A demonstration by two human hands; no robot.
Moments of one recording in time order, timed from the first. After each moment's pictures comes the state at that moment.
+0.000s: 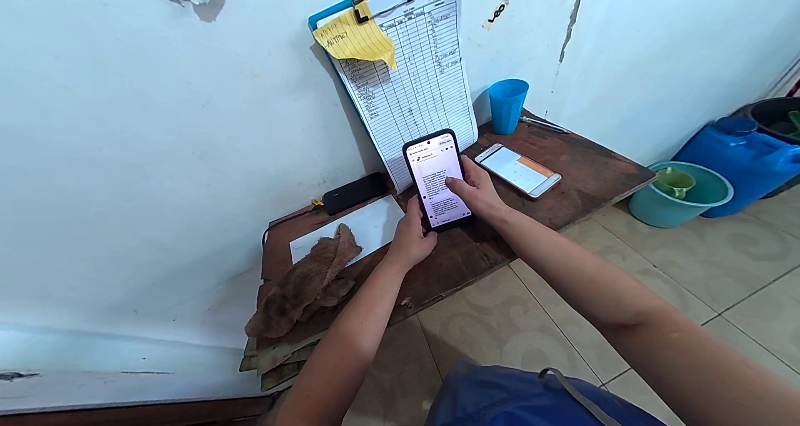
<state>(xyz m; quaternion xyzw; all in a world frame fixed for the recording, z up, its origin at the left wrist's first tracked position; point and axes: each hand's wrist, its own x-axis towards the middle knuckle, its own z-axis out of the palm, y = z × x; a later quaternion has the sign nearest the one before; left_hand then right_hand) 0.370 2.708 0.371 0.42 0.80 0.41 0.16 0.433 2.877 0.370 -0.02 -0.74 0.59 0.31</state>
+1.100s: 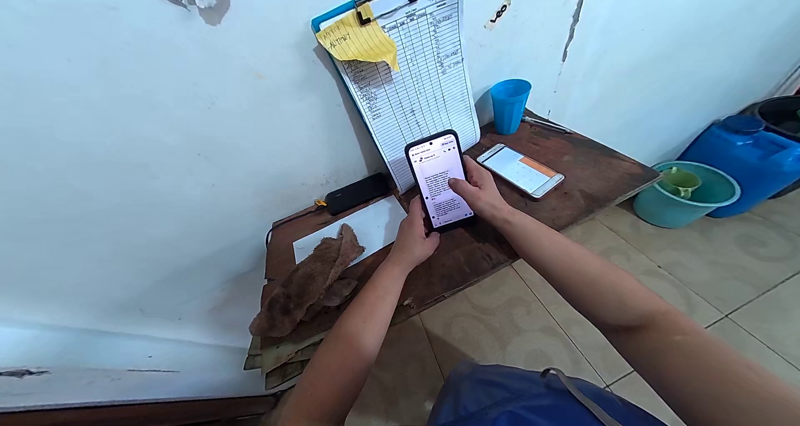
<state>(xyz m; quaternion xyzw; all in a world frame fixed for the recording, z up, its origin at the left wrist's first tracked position) 0.372 2.708 0.374 0.41 0.80 0.40 0.15 0.434 2.878 0.371 -0.02 -0.74 0.60 0.30</state>
